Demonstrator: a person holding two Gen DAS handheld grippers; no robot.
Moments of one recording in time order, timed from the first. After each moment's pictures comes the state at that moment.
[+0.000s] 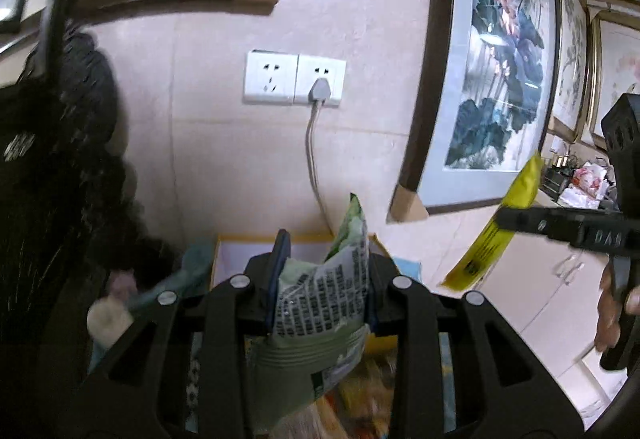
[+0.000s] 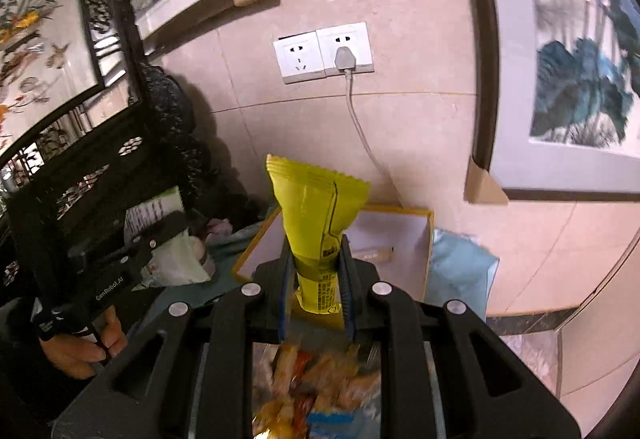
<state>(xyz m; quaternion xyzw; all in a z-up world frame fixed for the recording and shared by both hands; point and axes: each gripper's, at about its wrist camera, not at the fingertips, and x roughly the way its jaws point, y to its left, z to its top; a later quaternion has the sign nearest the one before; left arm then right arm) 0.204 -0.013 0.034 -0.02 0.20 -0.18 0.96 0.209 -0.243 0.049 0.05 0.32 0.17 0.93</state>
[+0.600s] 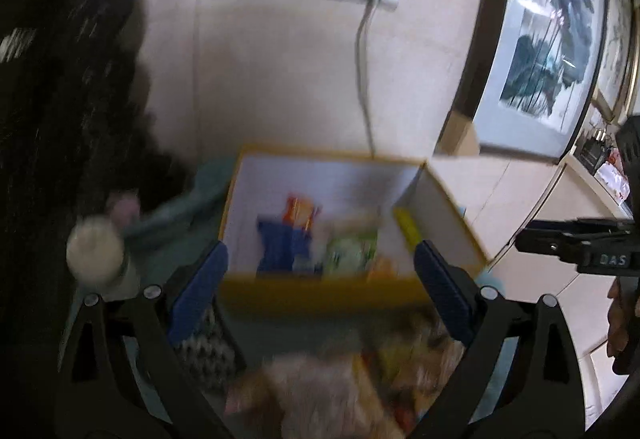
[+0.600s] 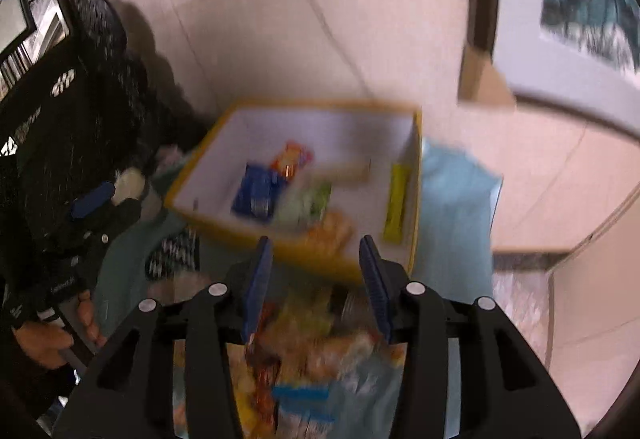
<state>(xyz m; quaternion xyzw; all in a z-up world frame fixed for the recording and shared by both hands) 0.227 0.006 -0.076 -0.04 0.32 -0.12 0.94 0.230 -0.240 -0.070 0.05 0.47 0.13 0.87</state>
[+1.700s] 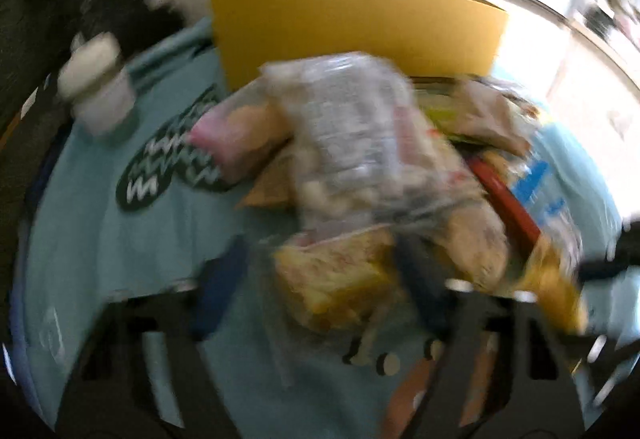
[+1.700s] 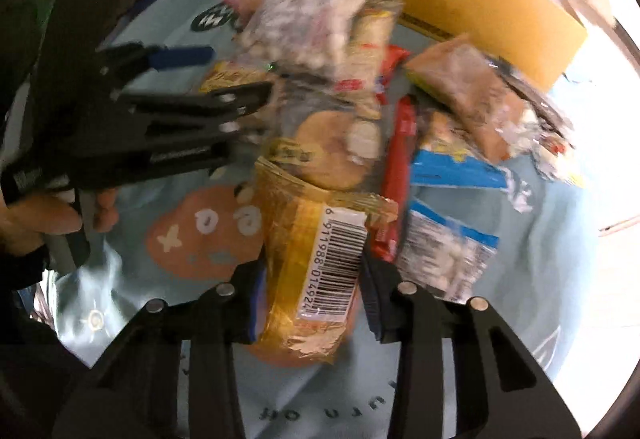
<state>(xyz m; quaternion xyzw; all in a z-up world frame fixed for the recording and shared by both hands) 0.127 0.007 -0.233 0.10 0.42 -0.13 0.89 0.080 -0.124 -0.220 -0.09 0.57 0.20 0.79</state>
